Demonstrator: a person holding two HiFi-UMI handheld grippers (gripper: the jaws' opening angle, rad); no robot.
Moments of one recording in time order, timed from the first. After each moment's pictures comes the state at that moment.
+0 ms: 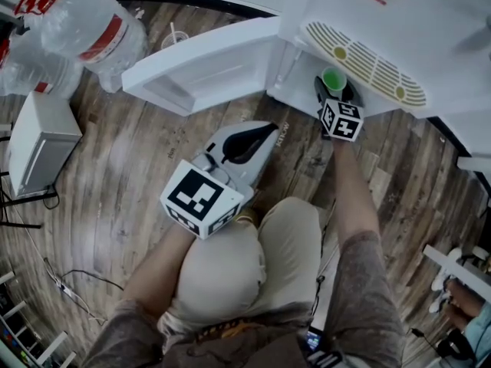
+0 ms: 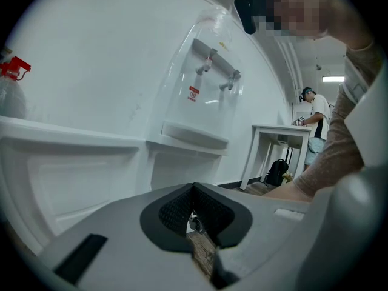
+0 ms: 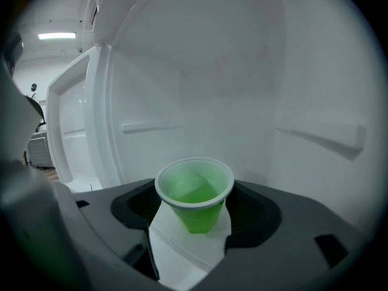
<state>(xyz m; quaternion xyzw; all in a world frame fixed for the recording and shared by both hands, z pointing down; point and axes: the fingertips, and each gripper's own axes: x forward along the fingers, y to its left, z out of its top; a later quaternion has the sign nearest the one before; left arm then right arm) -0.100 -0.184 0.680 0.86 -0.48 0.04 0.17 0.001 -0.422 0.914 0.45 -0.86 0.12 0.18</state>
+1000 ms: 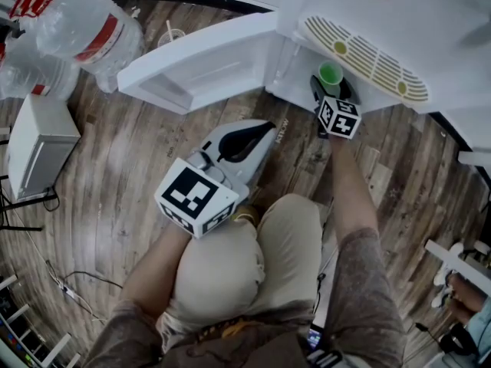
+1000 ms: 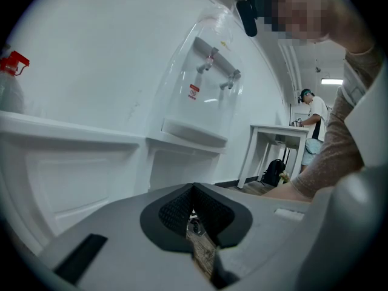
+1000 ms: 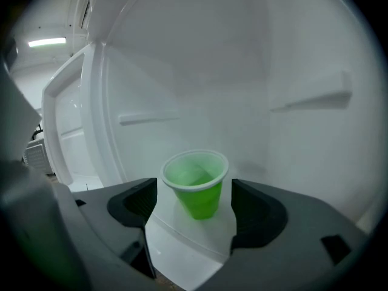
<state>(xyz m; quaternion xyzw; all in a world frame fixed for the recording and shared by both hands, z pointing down) -0.102 -0.180 0.687 0.86 -0.47 0.04 0.20 0.004 -0.417 0.934 0.46 -0.85 0.15 0.18</state>
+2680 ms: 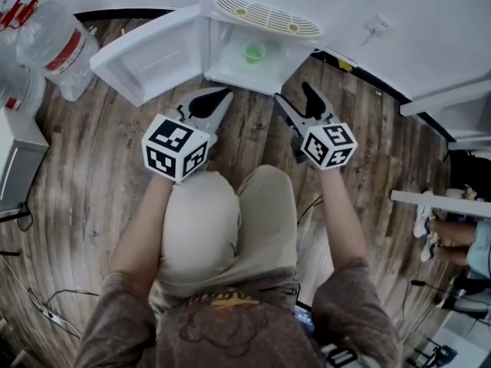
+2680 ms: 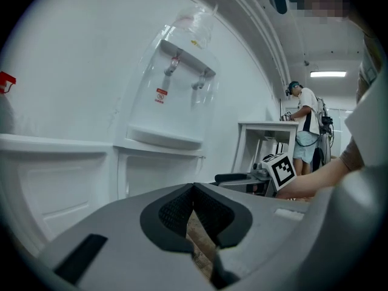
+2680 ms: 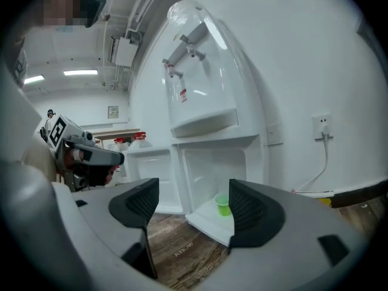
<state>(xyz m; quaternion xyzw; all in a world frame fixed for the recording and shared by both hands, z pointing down) -0.035 -0.143 0.655 0.88 -0.45 0.05 0.15 0.097 -0.210 0.703 0.36 -0.92 0.12 0.09</state>
